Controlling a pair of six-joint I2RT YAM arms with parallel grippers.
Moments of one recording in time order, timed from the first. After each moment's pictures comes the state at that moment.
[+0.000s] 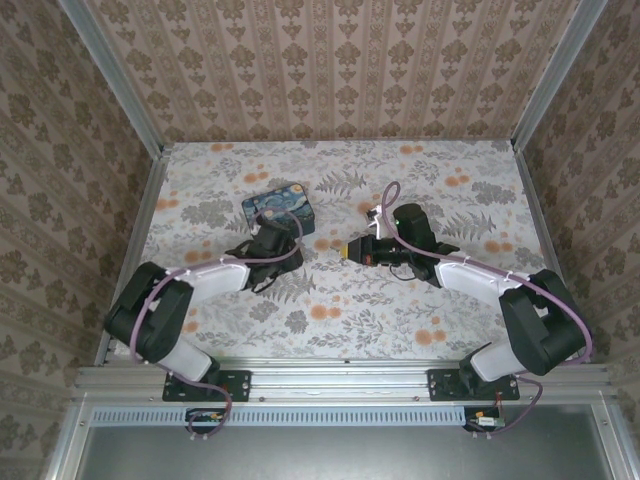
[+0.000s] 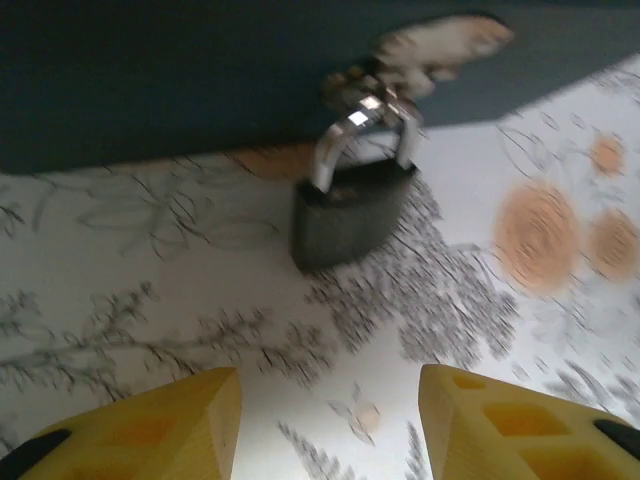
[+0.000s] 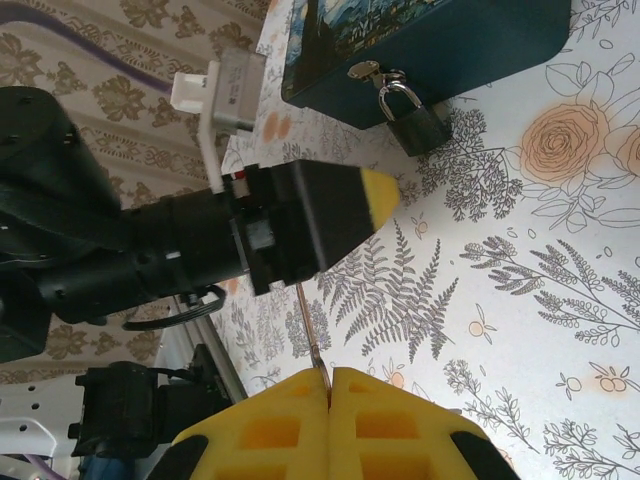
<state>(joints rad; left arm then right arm) -0.62 1.56 0.71 -0.08 -0.11 -0.78 0.46 1.45 0.72 0.18 -0.68 0.68</state>
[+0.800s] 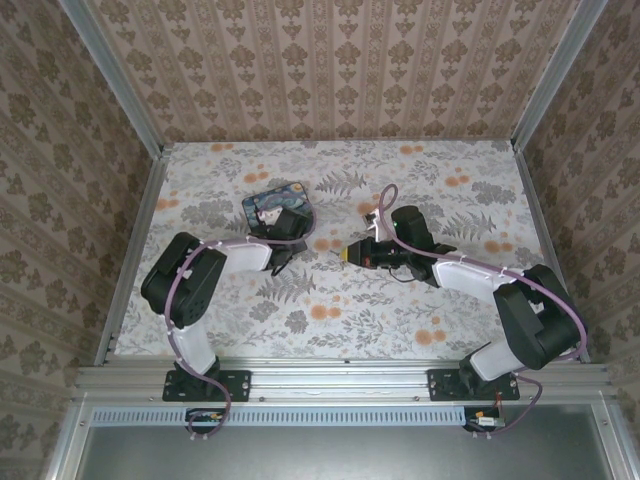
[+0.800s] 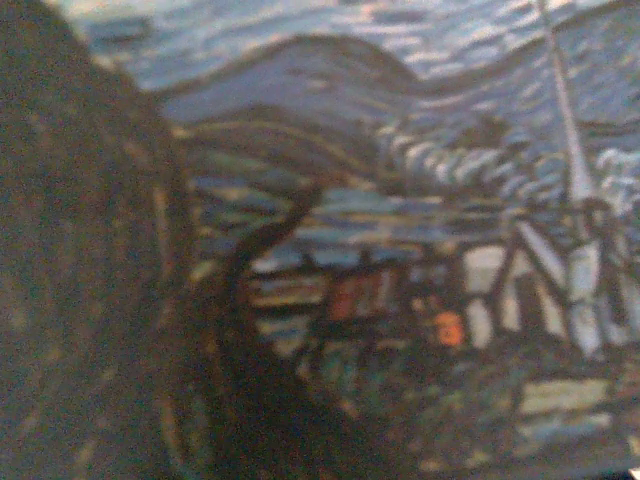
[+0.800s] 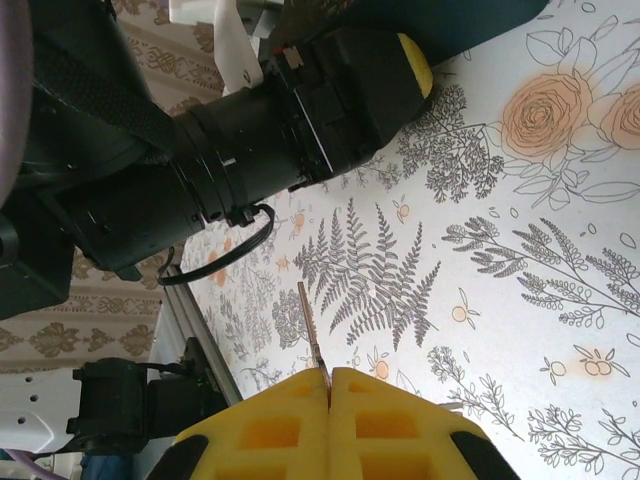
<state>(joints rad) -0.63 1.80 0.92 -0.06 -0.31 -0.83 0.46 1.49 0.71 0.18 -0.69 0.68</state>
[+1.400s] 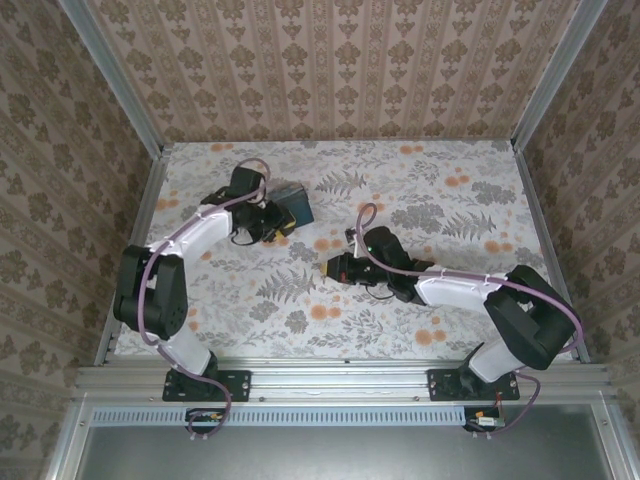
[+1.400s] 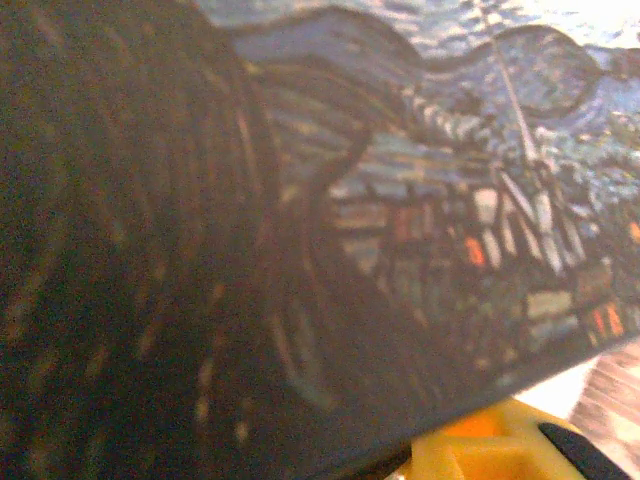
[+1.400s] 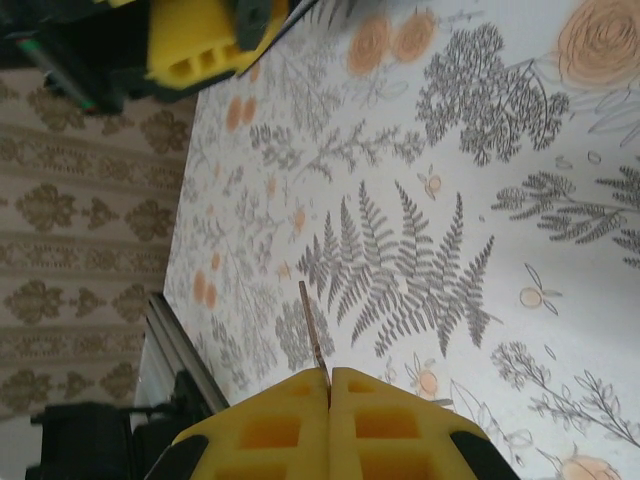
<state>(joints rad) -0.36 1.65 1.18 -0.55 0.46 -0.94 0.70 1.51 0.68 0.31 -0.38 0.90</state>
